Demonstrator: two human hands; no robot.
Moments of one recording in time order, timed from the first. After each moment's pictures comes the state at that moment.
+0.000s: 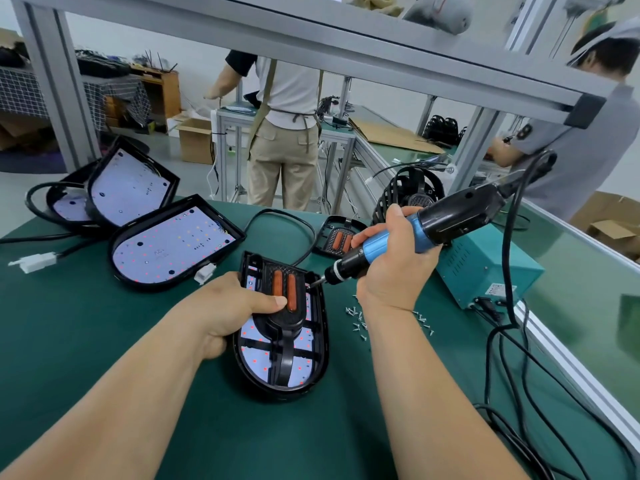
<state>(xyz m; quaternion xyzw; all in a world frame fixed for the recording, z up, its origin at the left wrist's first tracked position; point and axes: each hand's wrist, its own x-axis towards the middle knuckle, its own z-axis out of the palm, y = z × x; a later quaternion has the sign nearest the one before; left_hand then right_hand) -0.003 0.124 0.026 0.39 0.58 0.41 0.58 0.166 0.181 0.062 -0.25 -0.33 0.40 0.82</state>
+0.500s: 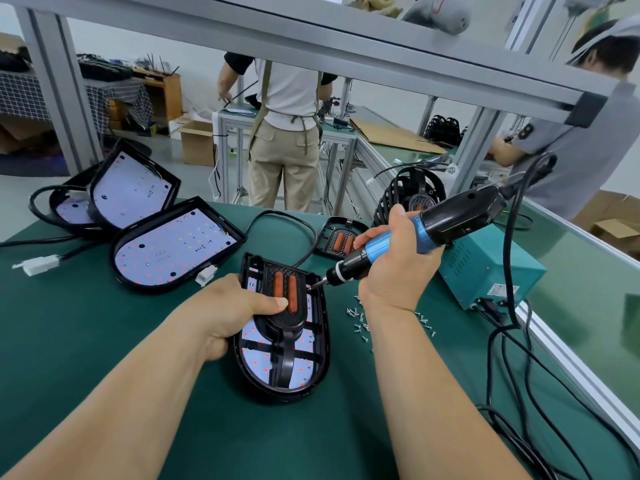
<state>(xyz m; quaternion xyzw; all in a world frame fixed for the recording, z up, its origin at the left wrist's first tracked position) 0.000 0.123 0.030 0.37 0.60 0.42 0.57 0.168 0.184 0.060 -0.25 -0.33 0.39 0.82</state>
